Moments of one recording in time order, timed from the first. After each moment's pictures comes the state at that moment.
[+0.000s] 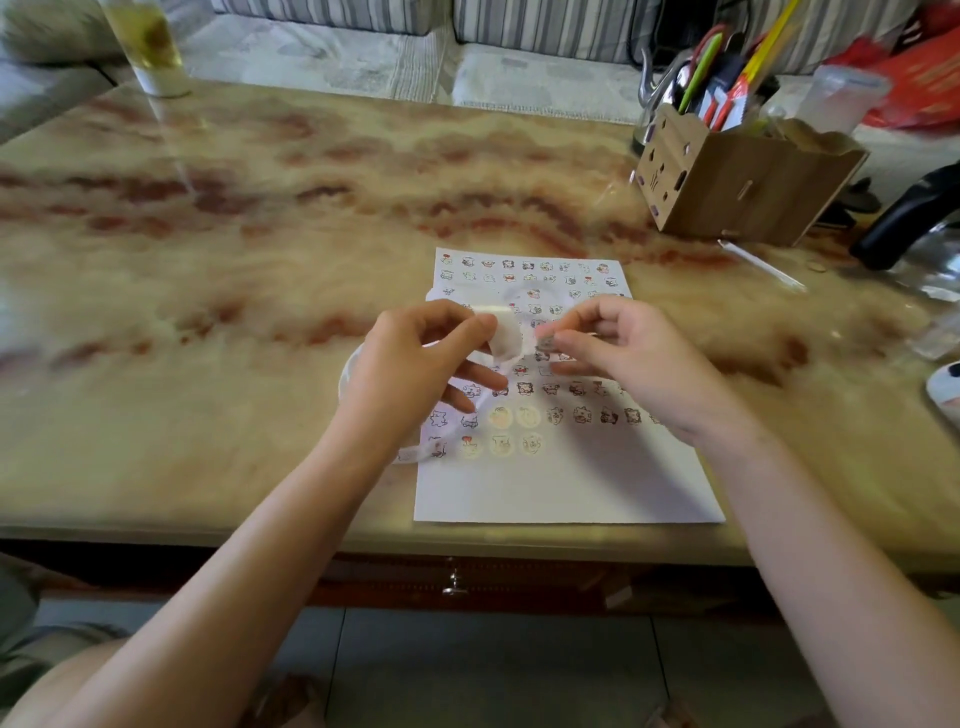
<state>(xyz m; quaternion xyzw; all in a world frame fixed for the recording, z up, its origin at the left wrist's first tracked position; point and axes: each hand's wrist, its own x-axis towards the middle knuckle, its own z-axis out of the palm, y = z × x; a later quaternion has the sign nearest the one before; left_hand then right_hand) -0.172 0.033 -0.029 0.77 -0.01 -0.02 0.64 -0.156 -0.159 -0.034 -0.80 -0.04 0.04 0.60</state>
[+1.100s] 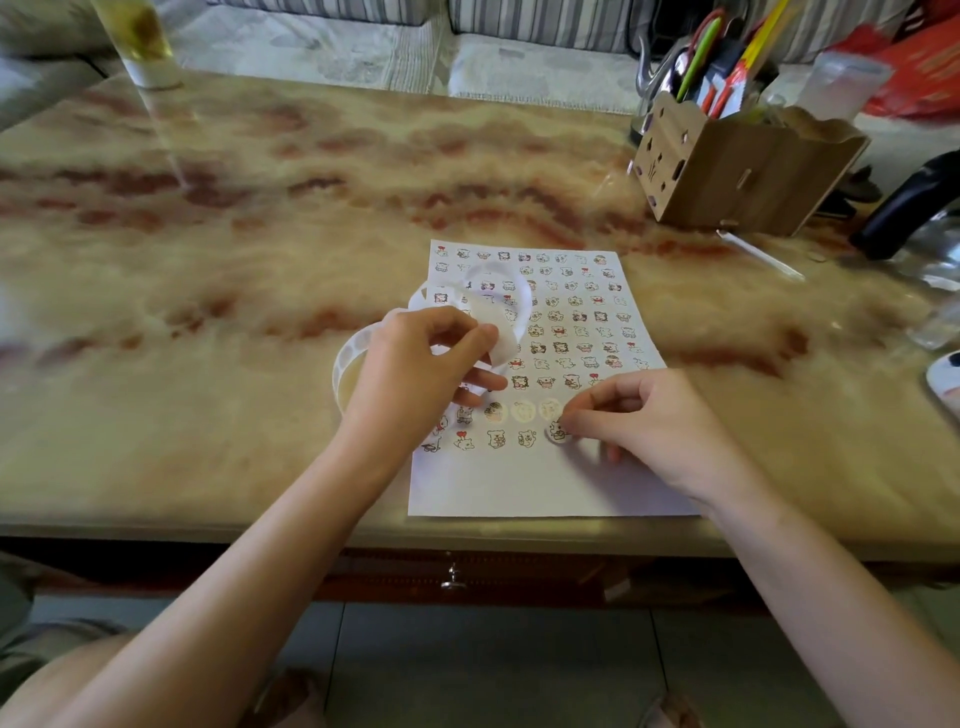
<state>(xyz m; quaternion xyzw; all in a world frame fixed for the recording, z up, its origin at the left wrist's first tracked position) -0.174 0.024 -0.038 0.77 -0.01 -0.02 0.63 -0.203 -0.164 -0.045 -0.83 0.08 0.08 0.54</state>
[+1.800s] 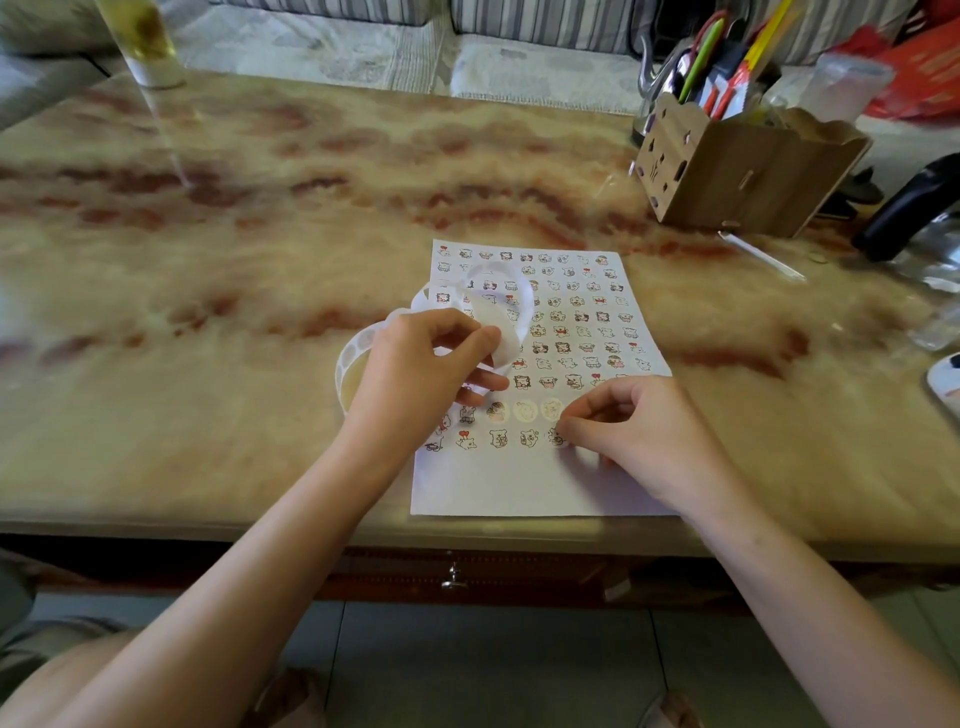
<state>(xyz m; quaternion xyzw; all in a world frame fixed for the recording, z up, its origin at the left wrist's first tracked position) -0.174 0.023 -0.039 0.77 -0.01 -0.02 0.64 -0.204 -0.156 -0.055 -0.86 0.09 0.04 0.50</state>
